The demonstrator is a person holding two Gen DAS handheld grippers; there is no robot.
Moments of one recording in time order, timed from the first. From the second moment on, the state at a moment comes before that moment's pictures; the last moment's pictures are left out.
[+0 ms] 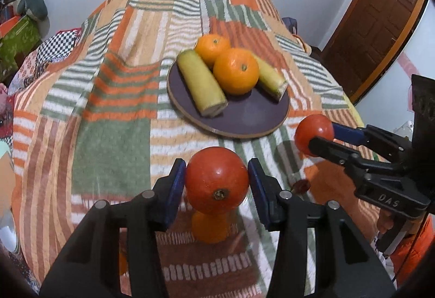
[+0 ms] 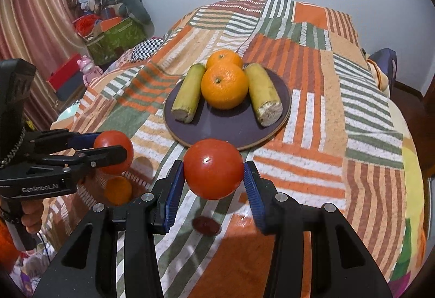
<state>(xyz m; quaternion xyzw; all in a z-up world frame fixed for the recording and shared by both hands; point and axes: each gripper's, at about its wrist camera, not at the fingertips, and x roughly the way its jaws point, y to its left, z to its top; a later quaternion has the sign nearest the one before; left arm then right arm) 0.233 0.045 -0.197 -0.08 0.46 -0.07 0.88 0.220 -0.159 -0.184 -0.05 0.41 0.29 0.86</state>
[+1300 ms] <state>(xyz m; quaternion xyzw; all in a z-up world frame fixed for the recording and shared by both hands) 0.325 0.003 -0.210 -0.06 0.47 -0.10 0.87 0.281 -0.144 -0.209 -0.08 0.42 0.29 0.86</state>
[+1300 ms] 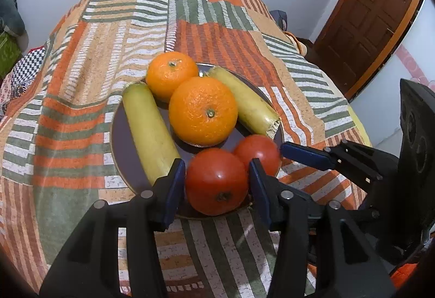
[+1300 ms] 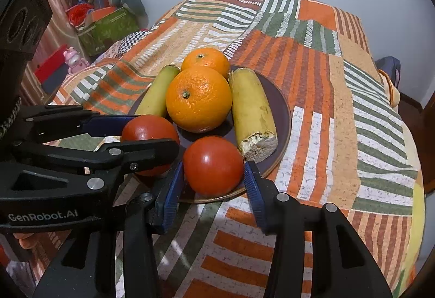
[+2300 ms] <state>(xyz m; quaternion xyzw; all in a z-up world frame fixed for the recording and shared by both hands) 0.191 0.061 -0.147 -0.03 0.42 -0.04 0.91 0.195 -0.167 -0.157 -0.08 0.38 0.28 0.88</state>
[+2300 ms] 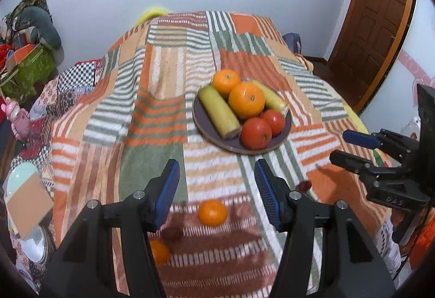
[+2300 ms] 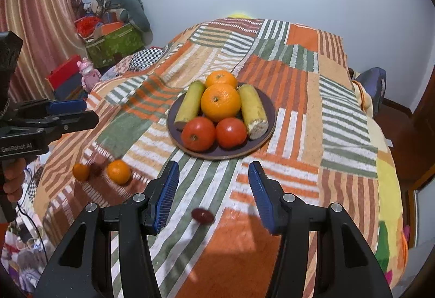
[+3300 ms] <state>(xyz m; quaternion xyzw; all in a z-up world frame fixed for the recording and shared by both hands) 0.196 0.055 -0.245 -0.03 0.49 -0.04 0.87 0.191 -0.154 -0.231 -0.08 0.46 0.28 0.84</state>
